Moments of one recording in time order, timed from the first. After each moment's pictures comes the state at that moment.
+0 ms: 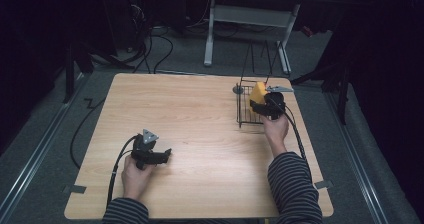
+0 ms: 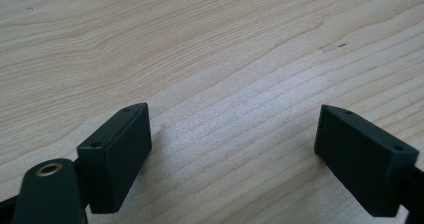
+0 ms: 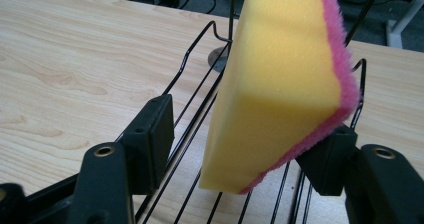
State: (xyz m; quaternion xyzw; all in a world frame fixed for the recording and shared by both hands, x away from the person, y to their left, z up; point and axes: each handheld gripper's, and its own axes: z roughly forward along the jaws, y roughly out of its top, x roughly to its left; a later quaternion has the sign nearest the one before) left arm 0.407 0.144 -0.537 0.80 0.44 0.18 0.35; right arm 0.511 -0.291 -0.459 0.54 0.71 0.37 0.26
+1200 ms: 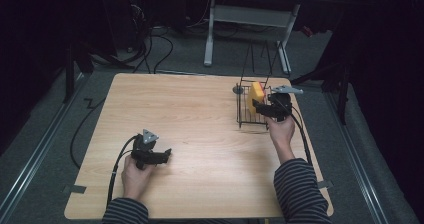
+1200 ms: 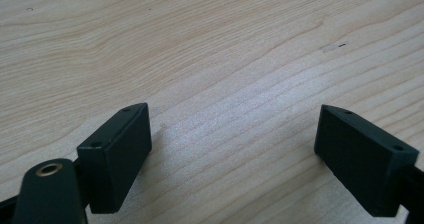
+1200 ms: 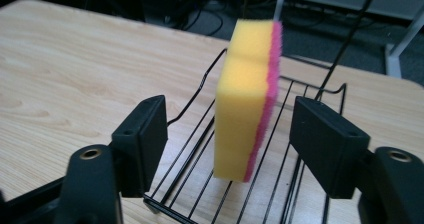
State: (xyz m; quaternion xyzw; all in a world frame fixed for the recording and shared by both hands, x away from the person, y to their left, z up) left arm 0.407 0.144 -0.537 0.80 0.44 0.18 0.35; right arm 0.480 -0.293 -0.426 0.51 0.71 0.39 0.28
